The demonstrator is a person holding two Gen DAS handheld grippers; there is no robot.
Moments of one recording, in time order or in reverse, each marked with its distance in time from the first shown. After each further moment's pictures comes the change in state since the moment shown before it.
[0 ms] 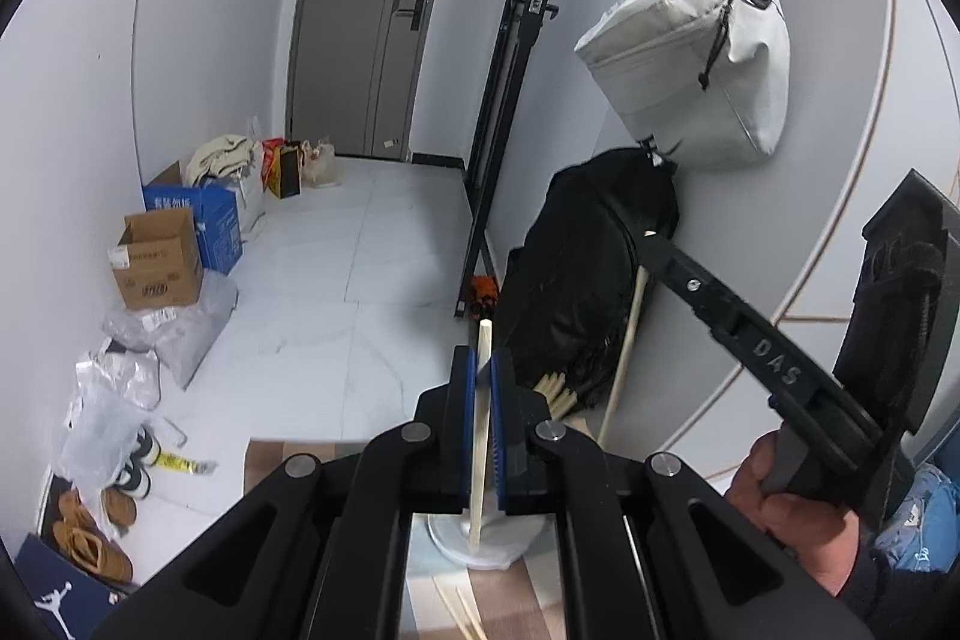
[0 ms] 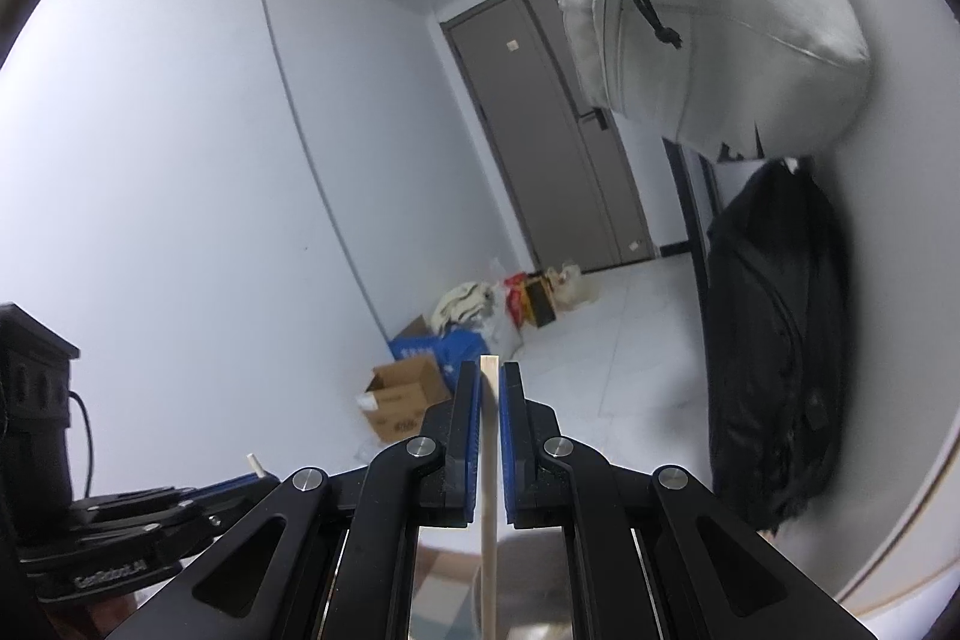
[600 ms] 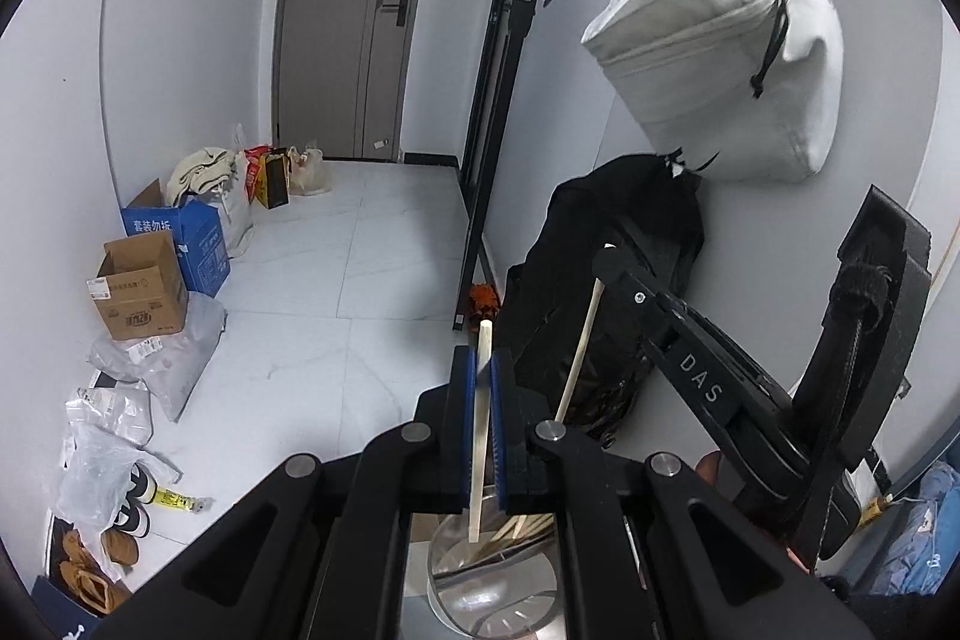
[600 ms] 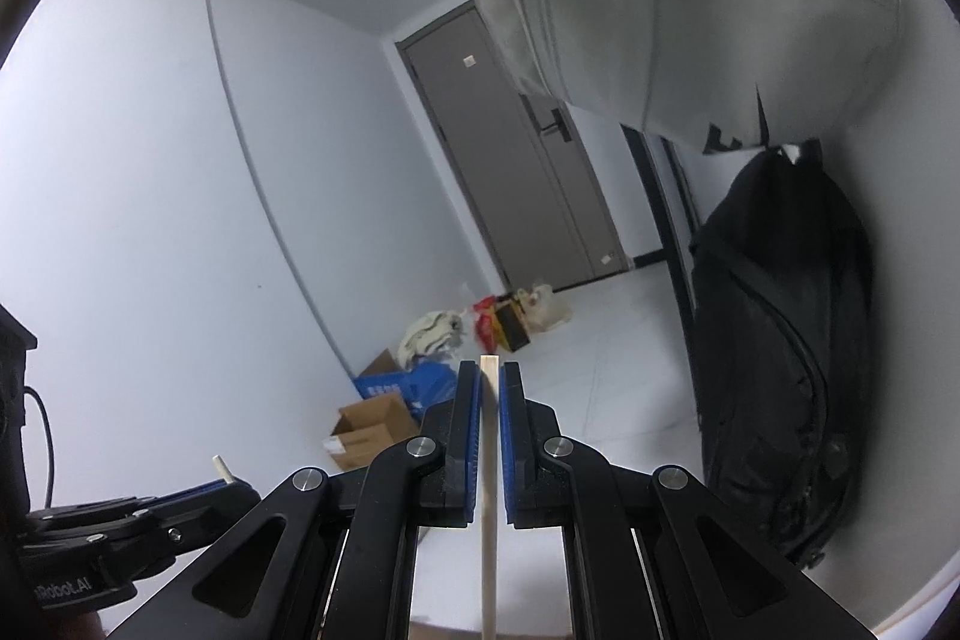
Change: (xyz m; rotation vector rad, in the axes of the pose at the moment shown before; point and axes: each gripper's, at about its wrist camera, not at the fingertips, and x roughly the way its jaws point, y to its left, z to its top) left arm 0.056 -0.002 0.024 0.036 0.034 -0.002; right arm 0.074 -0.041 0.012 0.073 -0.048 -0.069
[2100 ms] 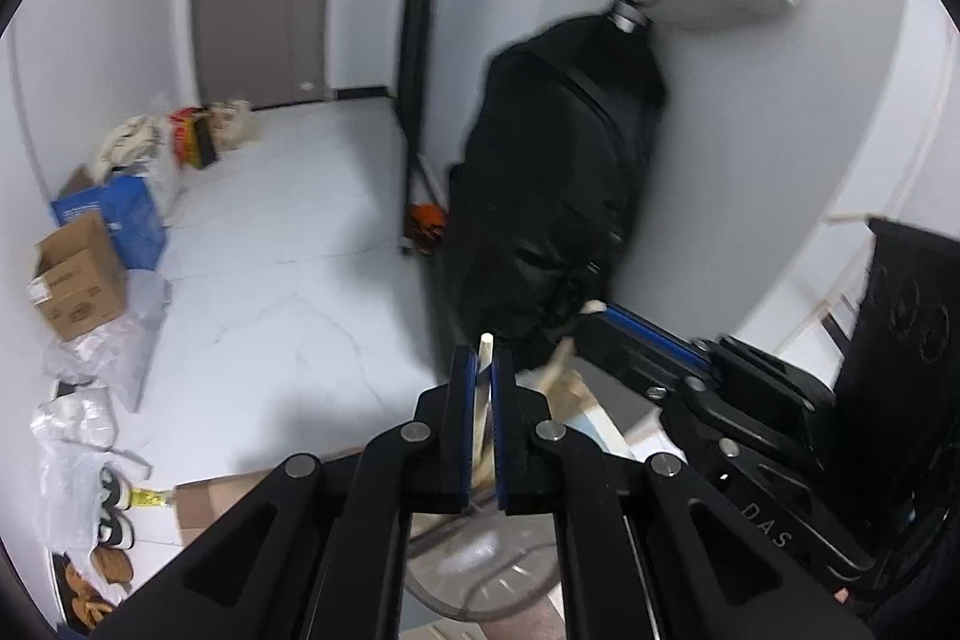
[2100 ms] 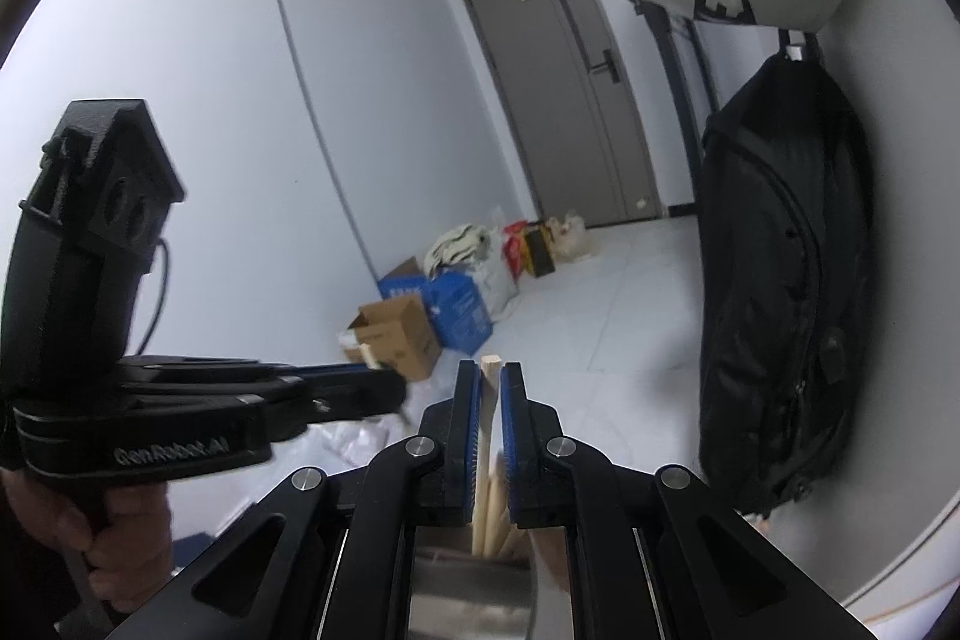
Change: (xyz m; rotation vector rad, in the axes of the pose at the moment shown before) left arm 0.054 -0.016 -0.037 0.150 0.186 -0.136; right arm -0.031 -0.021 -0.076 -0.130 0.178 0.107
